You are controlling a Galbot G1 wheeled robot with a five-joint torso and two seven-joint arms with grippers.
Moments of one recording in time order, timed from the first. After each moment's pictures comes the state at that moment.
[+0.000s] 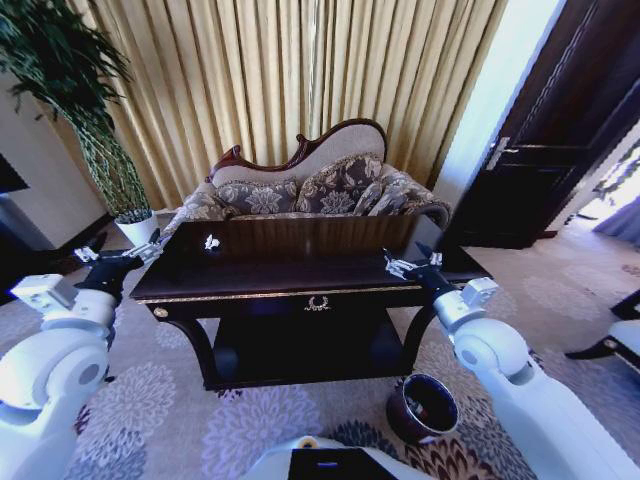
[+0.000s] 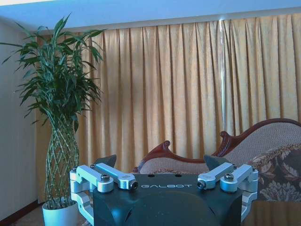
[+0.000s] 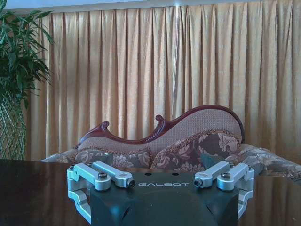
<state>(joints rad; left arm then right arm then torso) 1.43 -0.86 -0.98 -2.37 -0.82 0.43 -0.39 -1.30 0.86 0.57 2.23 0.73 -0.27 0.18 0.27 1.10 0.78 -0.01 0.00</state>
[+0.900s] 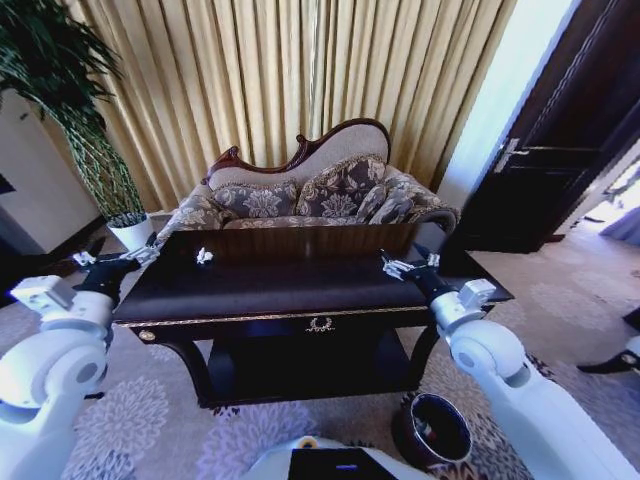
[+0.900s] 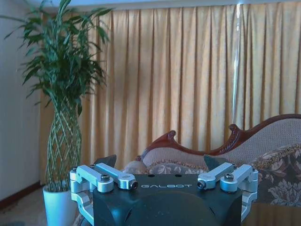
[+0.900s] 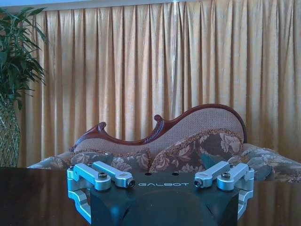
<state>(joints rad) 1.40 -0.85 -0.99 -2.31 -0.93 0.46 -0.42 -1.30 0.87 0.55 2.24 0.73 -0.26 0.21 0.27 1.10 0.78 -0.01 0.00</state>
